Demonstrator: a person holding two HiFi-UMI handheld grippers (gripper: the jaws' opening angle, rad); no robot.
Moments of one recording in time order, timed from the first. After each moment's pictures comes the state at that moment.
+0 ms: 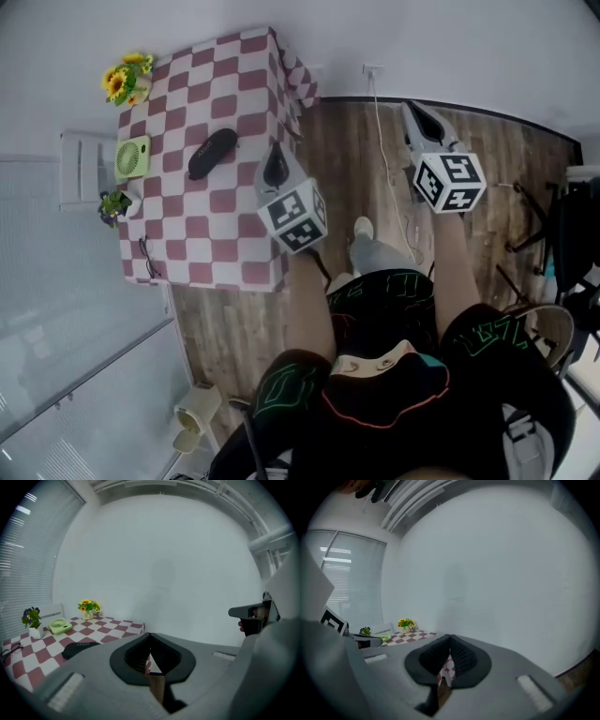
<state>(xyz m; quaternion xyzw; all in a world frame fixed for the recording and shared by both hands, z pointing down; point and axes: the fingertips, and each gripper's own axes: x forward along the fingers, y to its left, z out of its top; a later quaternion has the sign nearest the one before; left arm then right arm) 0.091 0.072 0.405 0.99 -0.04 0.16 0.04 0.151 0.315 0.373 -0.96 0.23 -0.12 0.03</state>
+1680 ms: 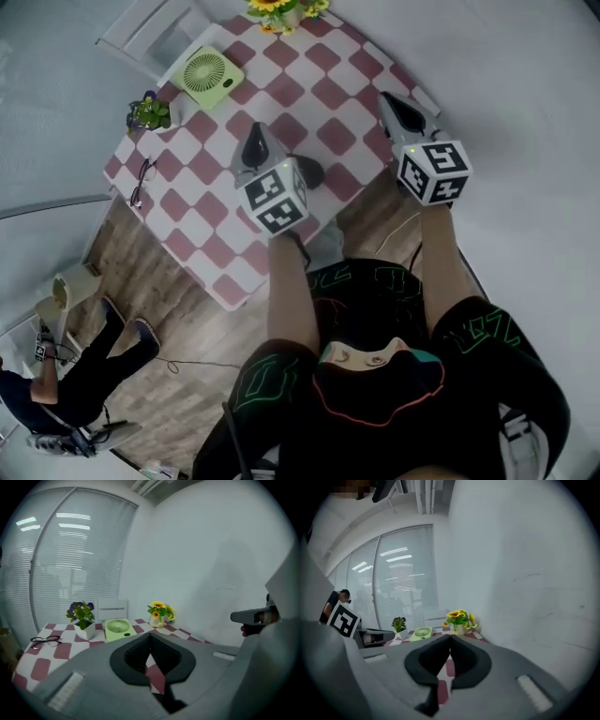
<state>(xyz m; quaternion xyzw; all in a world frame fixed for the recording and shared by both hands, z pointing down) 0.150 -0.238 0.419 0.88 -0.42 0.14 0.14 0.339 -0.114 0.380 -0.76 0.63 -0.15 -0.08</state>
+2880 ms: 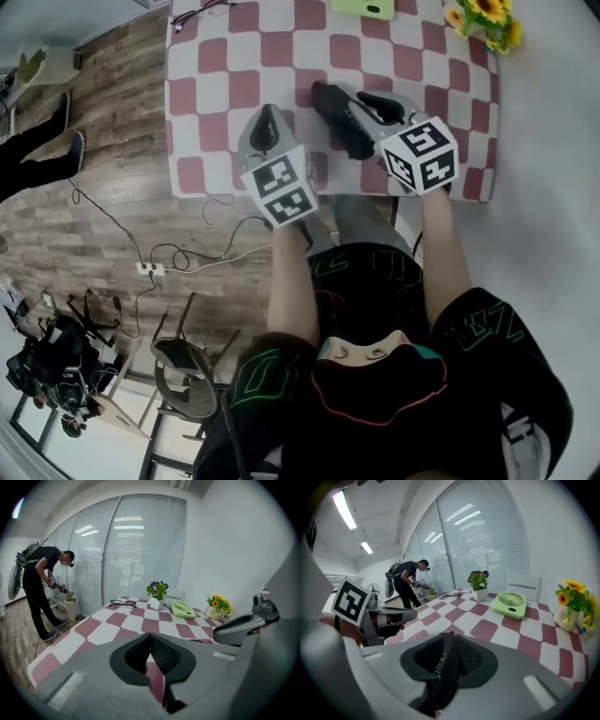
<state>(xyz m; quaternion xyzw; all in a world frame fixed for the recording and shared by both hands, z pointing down) -0.024 -0.184 0.491 0.67 -0.69 0.14 0.24 0.127 -0.198 0.493 -0.32 0.88 -0.20 -0.30</state>
